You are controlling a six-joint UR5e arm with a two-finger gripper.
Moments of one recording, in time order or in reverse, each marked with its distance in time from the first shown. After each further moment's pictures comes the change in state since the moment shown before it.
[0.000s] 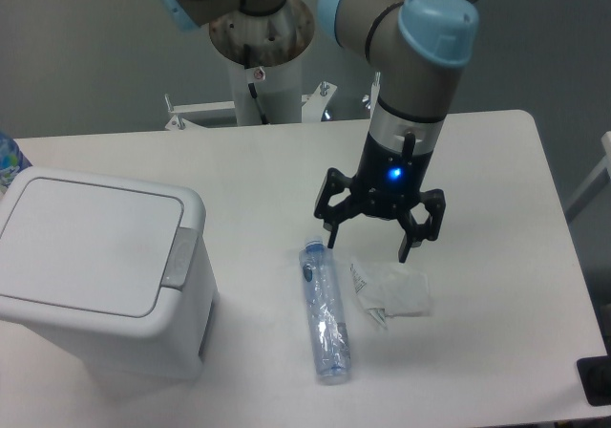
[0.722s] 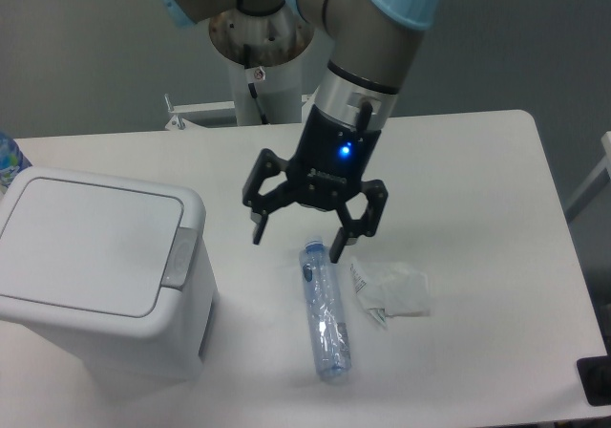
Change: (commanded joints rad) arm -0.101 0.048 -0.017 0.002 -0.108 -0.134
